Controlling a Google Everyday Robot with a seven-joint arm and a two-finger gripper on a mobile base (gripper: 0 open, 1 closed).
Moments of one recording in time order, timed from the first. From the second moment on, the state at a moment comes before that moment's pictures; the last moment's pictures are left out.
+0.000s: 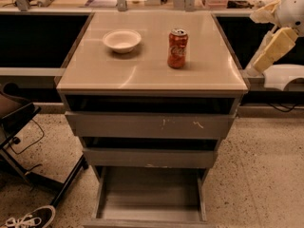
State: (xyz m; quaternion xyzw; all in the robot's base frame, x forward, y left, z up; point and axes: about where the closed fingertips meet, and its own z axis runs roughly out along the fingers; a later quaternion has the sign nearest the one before) arm 0.568 -0.238 0.975 -0.57 0.75 0.10 0.31
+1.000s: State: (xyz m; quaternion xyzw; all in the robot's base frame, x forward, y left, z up) arm 0.612 -0.241 0.958 -0.52 0.71 0.23 0.40
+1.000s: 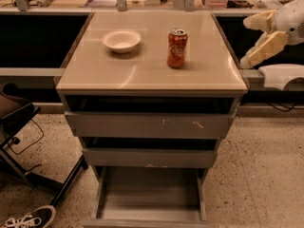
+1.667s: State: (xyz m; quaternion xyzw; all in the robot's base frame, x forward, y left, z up) arm 0.708 -0.187 0.914 -0.47 0.69 0.35 0.42
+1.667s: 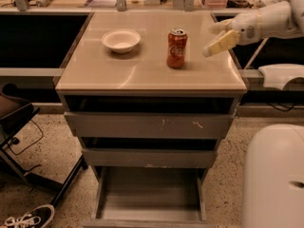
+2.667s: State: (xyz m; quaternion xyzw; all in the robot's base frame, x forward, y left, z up) arm 0.735 -0.184 0.917 -0.44 0.71 0.33 0.44
